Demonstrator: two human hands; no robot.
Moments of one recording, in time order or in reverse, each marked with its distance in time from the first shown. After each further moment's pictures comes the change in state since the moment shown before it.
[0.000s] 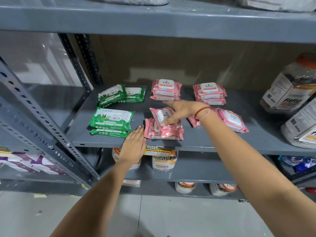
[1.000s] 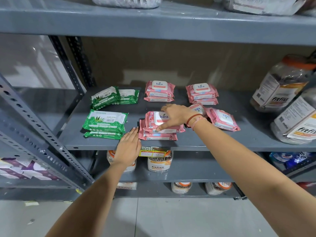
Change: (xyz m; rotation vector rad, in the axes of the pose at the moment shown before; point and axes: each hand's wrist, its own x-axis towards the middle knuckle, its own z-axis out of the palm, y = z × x) left_hand -0.001 -0.002 0.002 -0.024 0.009 -0.014; right_hand 0.009 0.014 0.025 -0.313 0.234 -0.074
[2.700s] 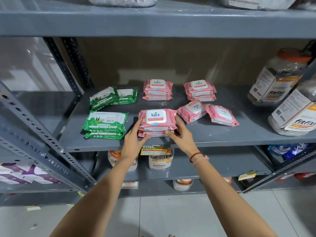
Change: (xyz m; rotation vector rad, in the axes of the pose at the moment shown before) left_hand 0.014 0.014 -0.003 -0.708 0.173 -0.149; right_hand -0.048 -0.025 0.114 1.227 0.544 0.252
